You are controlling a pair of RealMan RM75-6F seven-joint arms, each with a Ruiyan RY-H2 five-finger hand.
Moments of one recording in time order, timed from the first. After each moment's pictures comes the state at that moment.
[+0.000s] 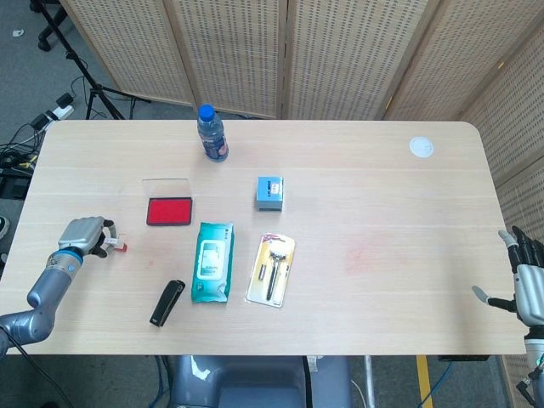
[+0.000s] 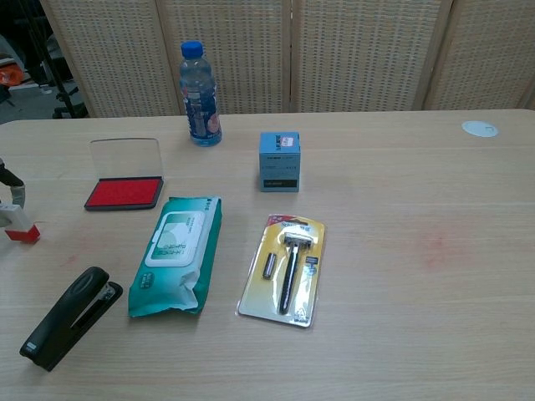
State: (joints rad) left arm -0.68 -1.36 -0.06 -1.17 0.86 0.61 0.12; right arm 0.11 -1.10 0.14 -1.54 -1.31 1.36 0.10
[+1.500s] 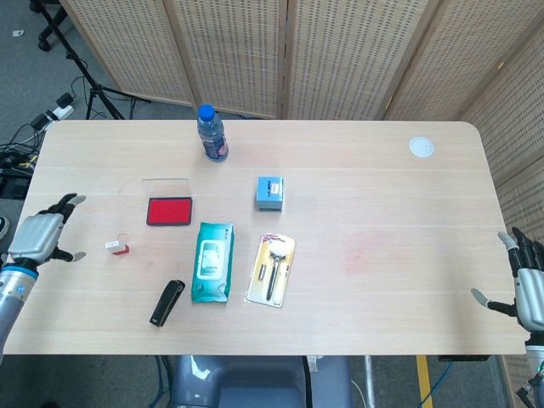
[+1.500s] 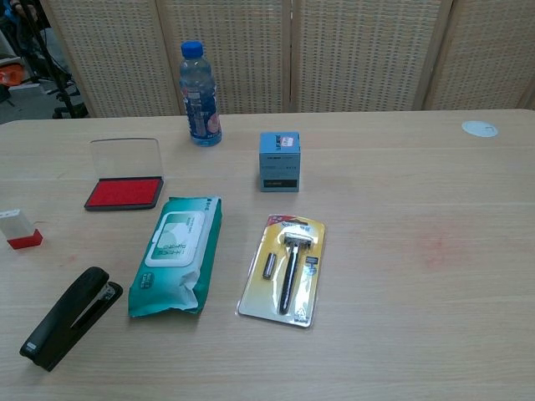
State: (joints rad) left arm -0.47 -1.09 -0.06 -1.47 1.16 1.00 -0.07; right arm 0.09 -1.09 0.13 -1.57 -1.36 1.42 0.10
